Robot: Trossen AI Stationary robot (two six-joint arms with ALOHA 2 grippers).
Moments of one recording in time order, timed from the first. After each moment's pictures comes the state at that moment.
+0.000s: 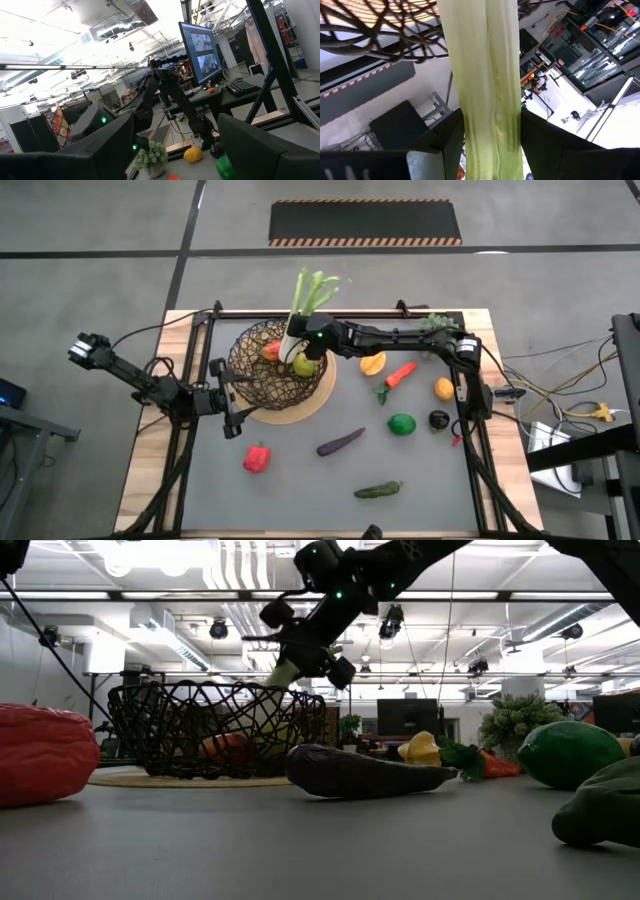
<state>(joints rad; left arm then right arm) -0.46 0.70 0.36 0.73 -0.55 0.58 -0.26 2.04 1.62 -0.06 0.49 -2.07</state>
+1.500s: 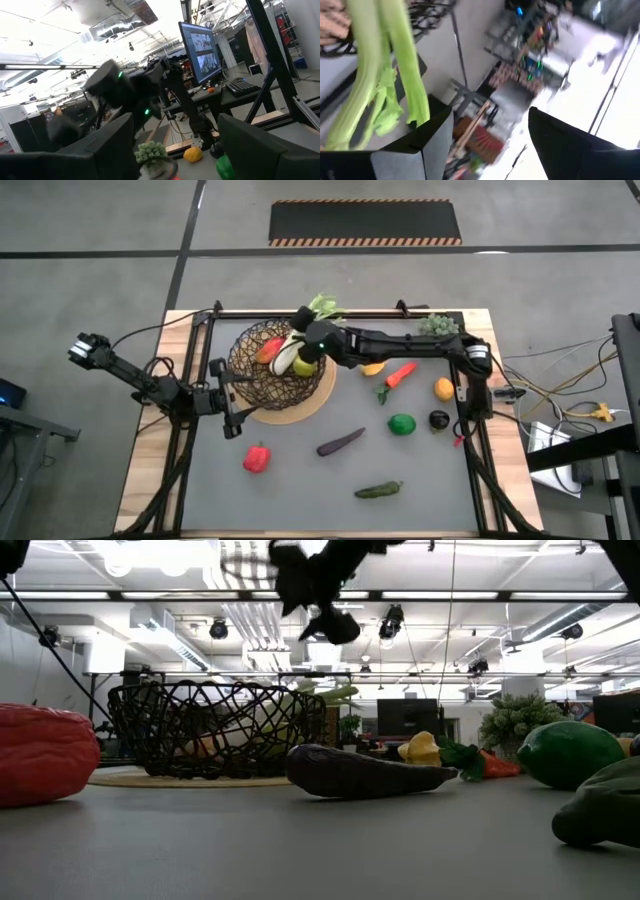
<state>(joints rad) -0.47 0.70 0.36 0.72 -0.55 0.58 -0.13 1.95 1.73 -0.26 0.74 -1.66</state>
